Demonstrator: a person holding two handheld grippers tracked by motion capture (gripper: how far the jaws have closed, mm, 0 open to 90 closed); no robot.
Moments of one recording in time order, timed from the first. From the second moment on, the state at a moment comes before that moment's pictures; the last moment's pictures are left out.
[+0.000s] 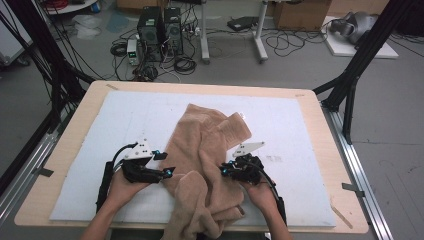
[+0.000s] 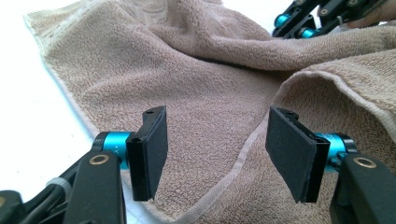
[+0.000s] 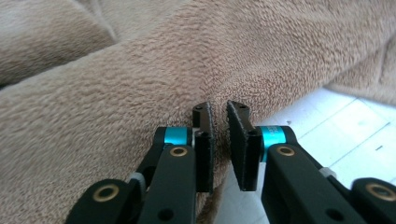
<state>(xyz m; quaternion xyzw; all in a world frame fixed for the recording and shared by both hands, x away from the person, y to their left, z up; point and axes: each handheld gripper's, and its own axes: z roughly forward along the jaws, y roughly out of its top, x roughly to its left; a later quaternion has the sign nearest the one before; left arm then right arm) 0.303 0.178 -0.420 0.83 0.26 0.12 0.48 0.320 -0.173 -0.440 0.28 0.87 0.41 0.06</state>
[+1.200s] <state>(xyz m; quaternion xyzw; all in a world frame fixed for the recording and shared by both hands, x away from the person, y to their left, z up) 0.332 0.164 -0.429 0.83 0.28 0.12 0.48 0.256 -0.262 -0.386 0.30 0.83 0.45 0.11</state>
